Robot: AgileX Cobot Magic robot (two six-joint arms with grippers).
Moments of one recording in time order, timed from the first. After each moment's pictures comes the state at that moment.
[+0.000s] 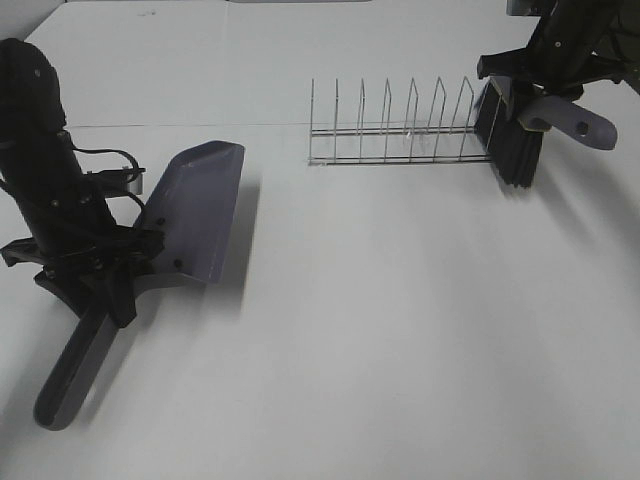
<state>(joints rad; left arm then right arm) -0.25 2.11 -1.32 -0.22 1.16 0.10 0.00 2.45 -2.24 -0.06 1.10 0.07</state>
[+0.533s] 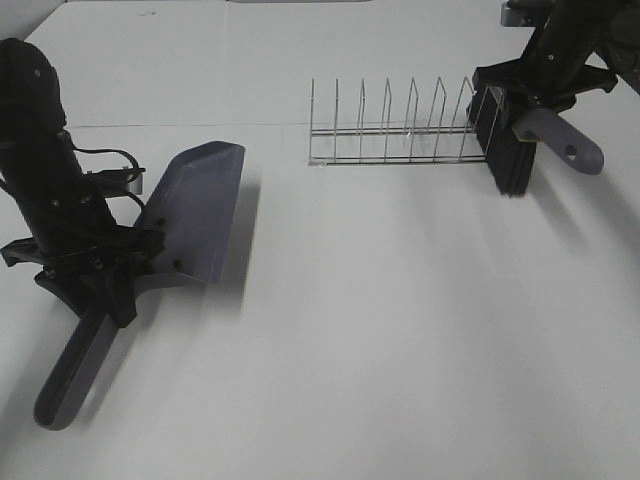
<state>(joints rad) -0.25 2.11 -1.32 -0.22 1.16 0.10 -0.01 2.50 -2.24 -0.06 1.07 0.04</state>
